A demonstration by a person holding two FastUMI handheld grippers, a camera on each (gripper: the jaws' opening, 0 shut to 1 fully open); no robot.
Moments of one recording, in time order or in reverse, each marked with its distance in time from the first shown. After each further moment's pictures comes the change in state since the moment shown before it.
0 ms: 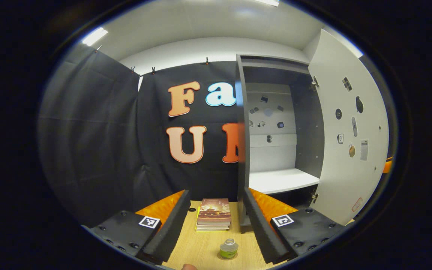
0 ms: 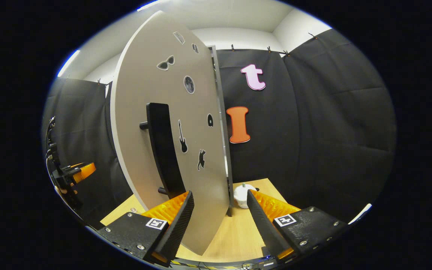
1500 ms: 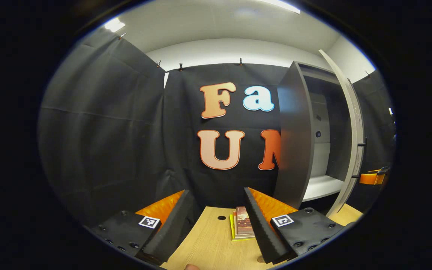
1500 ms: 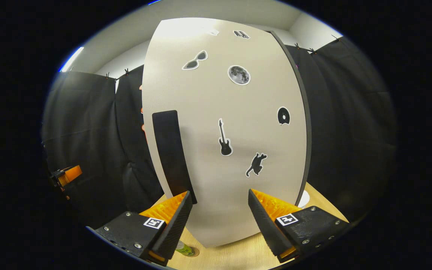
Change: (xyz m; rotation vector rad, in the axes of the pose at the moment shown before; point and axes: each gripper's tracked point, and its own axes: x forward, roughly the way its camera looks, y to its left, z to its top) left arm 0.053 0.201 0.005 -0.035 -0.030 0.093; right arm 0.096 0.185 -0.003 0.008 0.002 0.088
